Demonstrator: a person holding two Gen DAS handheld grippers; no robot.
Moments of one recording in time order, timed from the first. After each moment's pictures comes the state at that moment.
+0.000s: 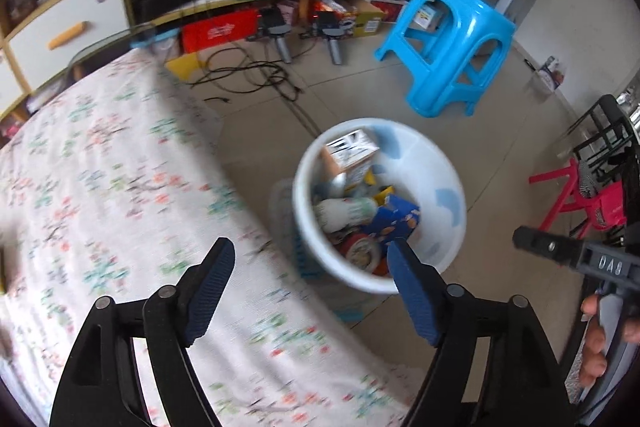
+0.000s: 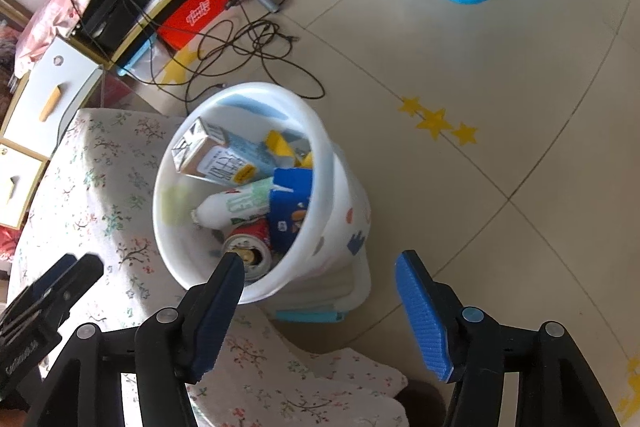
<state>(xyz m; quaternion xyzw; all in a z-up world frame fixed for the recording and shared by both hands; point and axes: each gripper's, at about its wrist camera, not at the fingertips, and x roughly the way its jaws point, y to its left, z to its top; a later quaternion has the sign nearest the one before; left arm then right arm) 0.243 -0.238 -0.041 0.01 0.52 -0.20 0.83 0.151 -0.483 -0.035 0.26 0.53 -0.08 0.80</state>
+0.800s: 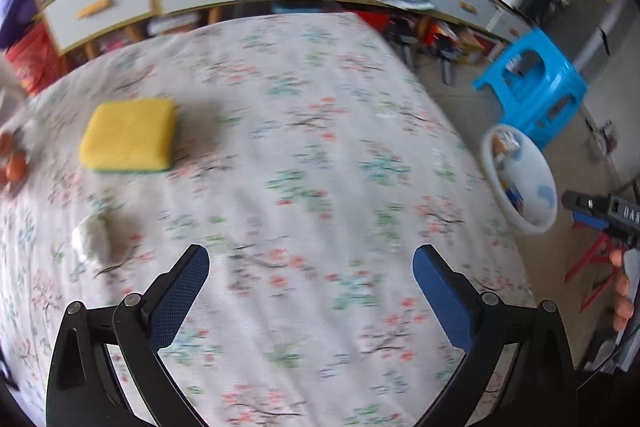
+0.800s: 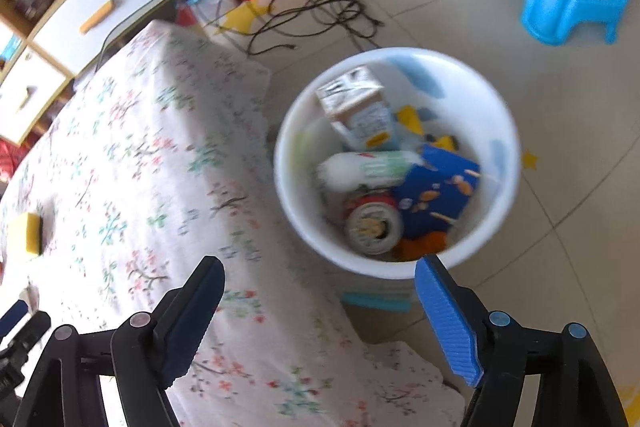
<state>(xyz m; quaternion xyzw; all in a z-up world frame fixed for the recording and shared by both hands) 0.191 -0.004 -0.059 -0.07 0.52 -0.06 0.85 0.192 -0.342 -0.029 0.15 0.55 -0.03 0.82</state>
